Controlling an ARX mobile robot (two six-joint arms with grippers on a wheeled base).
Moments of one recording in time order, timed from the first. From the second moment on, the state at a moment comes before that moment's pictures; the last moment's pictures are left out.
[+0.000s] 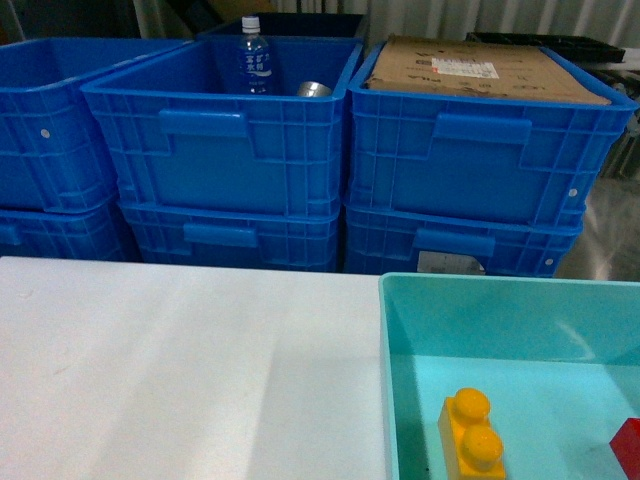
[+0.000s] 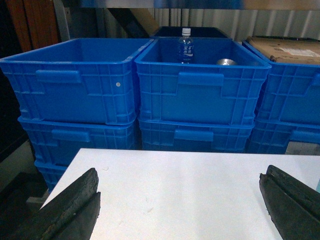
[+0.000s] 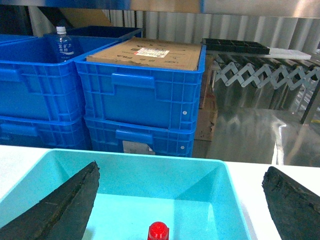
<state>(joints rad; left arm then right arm) 0.00 0.01 0.01 0.00 0.00 0.00 0.00 0.00 0.01 0.00 0.00 0.00</state>
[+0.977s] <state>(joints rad) 0.00 0.01 0.01 0.00 0.00 0.00 -0.15 0.41 0.12 0.22 -0.21 0.10</state>
